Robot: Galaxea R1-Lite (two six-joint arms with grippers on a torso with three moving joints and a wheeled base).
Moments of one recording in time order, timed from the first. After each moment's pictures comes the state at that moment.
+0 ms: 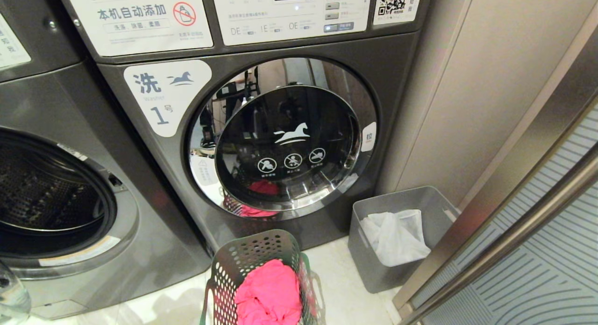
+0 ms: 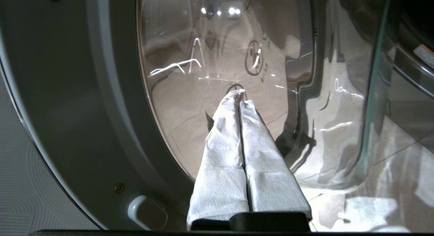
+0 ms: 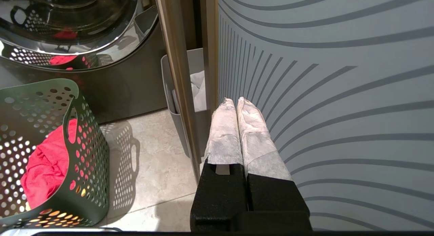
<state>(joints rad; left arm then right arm) 0.47 1.49 -0.56 -0.43 1.05 -0.04 0.00 0.00 0.00 0.00 -0.01 0.00</state>
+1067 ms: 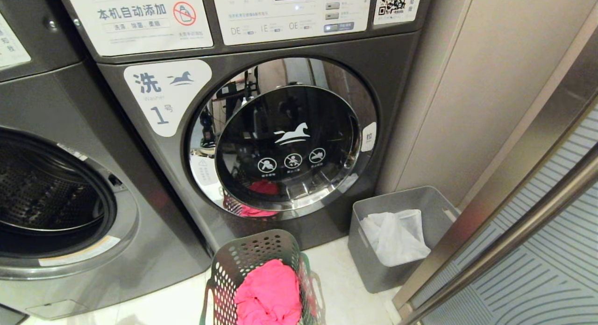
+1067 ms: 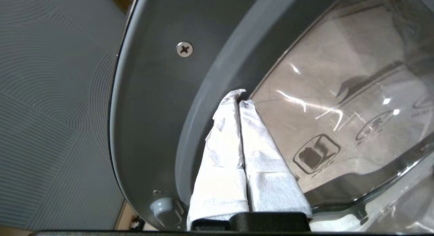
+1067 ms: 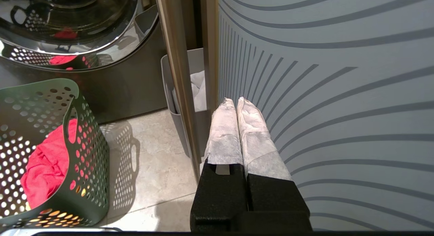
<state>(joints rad) 1.10 1.66 -0.76 -0.52 0.92 0.03 0.00 0.00 0.00 0.00 -0.01 0.00</state>
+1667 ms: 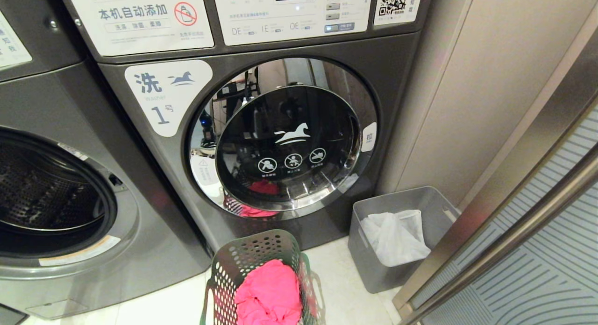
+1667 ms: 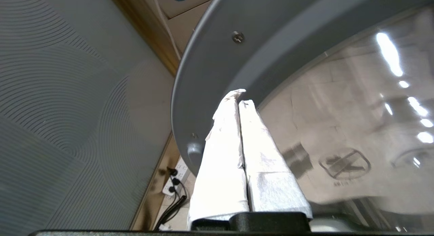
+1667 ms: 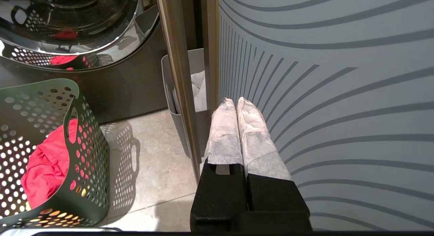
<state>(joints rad) 1.41 1.87 -0.90 -0.80 0.67 0.23 0.00 0.00 0.00 0.00 -0.01 0.00</state>
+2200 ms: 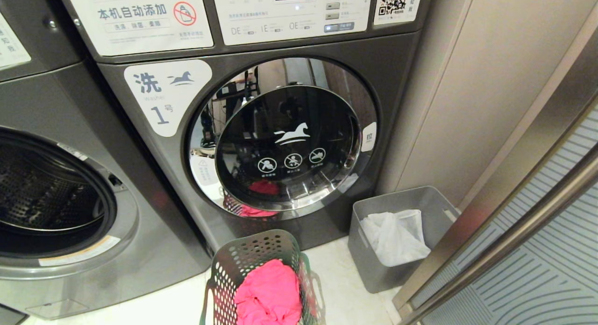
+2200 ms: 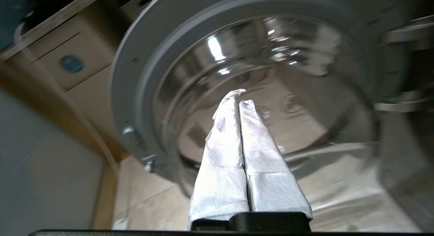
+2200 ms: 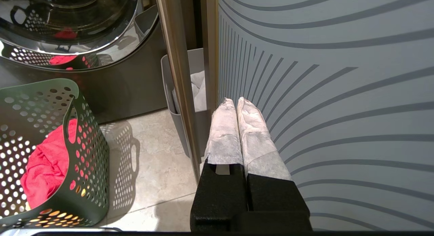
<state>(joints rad) 1.23 1.52 -0.69 -0.78 0.38 0.26 0.00 0.00 0.00 0.00 -0.01 0.00</state>
